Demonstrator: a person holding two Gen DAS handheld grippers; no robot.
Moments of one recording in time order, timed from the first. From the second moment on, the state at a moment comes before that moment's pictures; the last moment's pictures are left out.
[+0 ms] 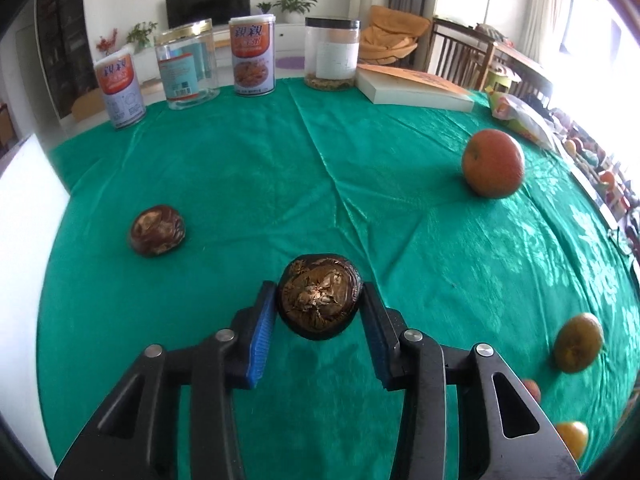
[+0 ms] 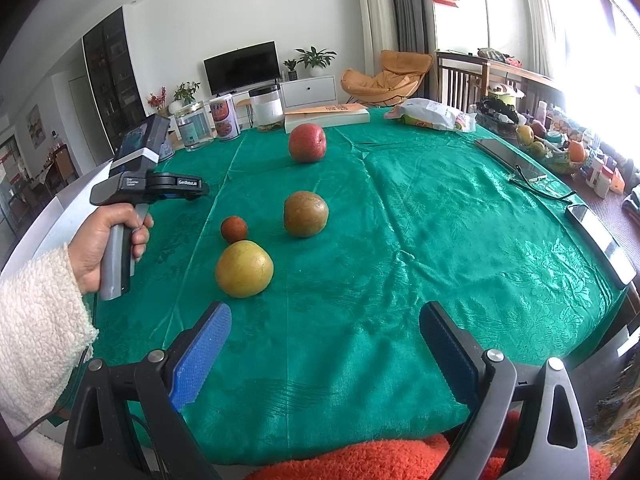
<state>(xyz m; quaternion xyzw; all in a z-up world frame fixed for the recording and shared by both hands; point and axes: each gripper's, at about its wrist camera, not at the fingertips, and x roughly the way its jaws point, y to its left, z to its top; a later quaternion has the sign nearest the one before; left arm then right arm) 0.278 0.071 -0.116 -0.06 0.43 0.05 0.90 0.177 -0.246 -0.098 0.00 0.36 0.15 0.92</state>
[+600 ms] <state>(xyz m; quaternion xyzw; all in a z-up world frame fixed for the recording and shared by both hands) 0.131 0.067 -0.128 -0.03 0.45 0.03 0.89 0.188 -0.254 -0.104 0.03 0.40 0.15 0.90</state>
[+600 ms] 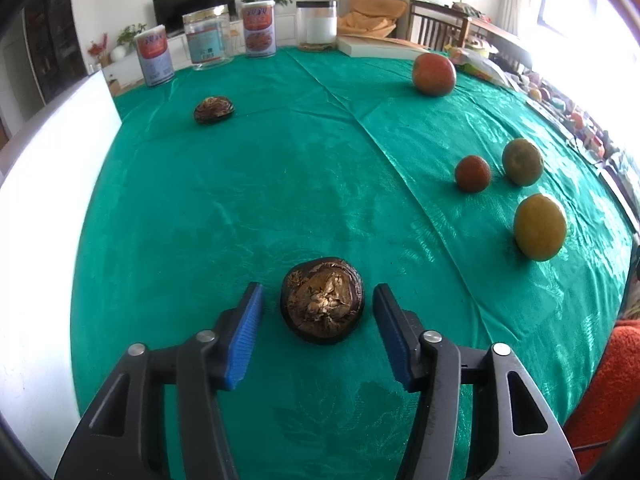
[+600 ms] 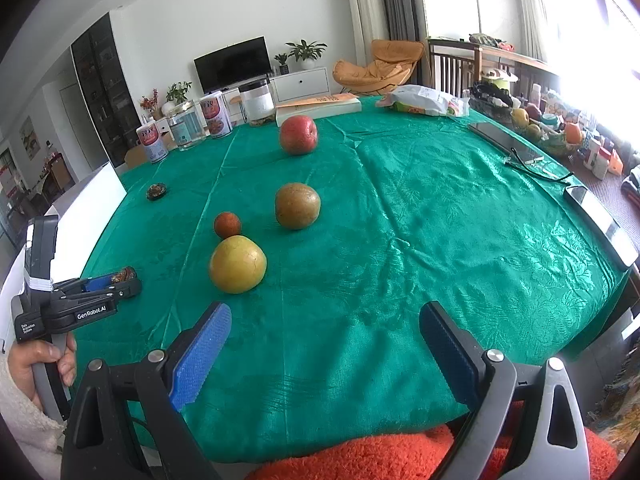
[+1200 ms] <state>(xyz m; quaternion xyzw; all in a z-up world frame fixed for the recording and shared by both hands) 0.128 0.083 -0.128 -0.06 0.46 -0.01 0.89 0.361 -0.201 -0.141 0.10 0.52 0.19 0.83</state>
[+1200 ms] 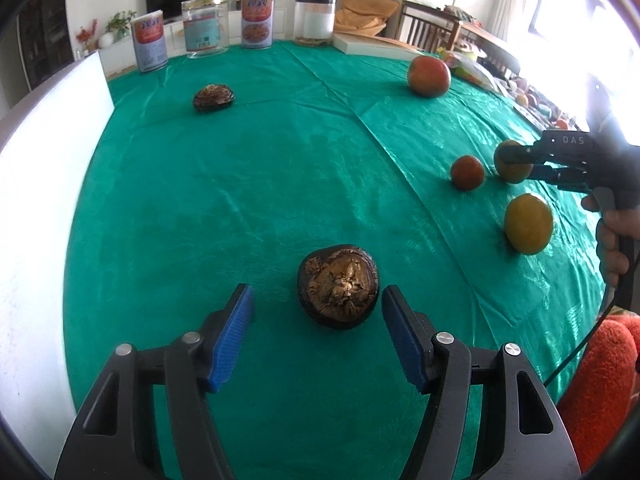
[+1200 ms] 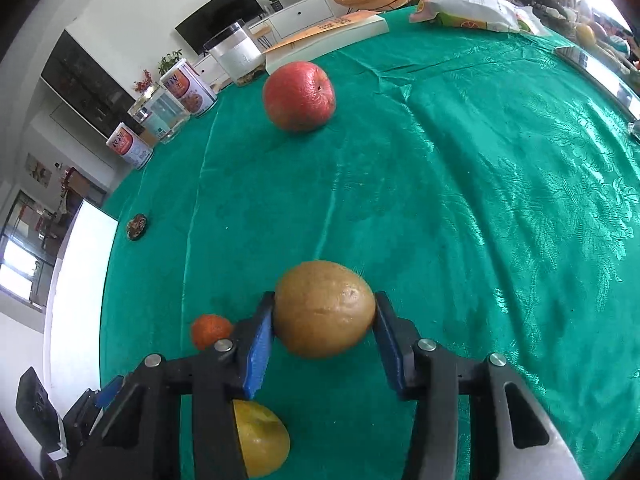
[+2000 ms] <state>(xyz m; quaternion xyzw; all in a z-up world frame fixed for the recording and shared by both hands) -0.046 0.251 0.010 -0.25 0.36 0.14 0.89 0.154 0.097 -0.027 -0.02 0.46 0.56 0.69</state>
